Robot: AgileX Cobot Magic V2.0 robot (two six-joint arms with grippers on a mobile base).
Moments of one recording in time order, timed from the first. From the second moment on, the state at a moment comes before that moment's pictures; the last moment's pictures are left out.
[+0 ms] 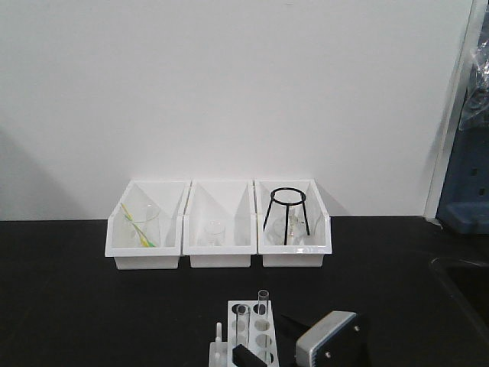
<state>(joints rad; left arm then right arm) -0.11 -0.02 0.03 0.18 0.20 -0.15 0.54 1.71 -0.55 -0.24 -0.95 0.13</state>
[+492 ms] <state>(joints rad) -0.11 -0.02 0.03 0.18 0.20 -0.15 0.54 1.90 -0.75 -0.28 -0.96 0.17</state>
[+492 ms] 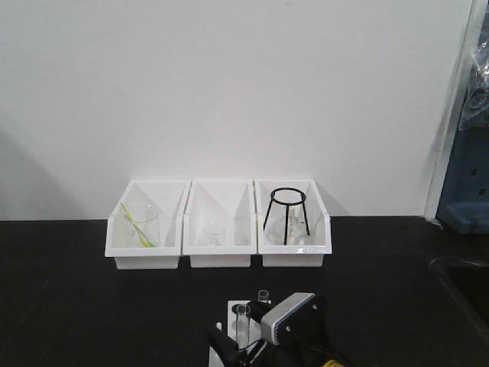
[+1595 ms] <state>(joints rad) -0.11 -0.02 0.03 0.18 0.20 -0.15 0.54 1.44 -0.76 -0.27 -0.71 0.20</state>
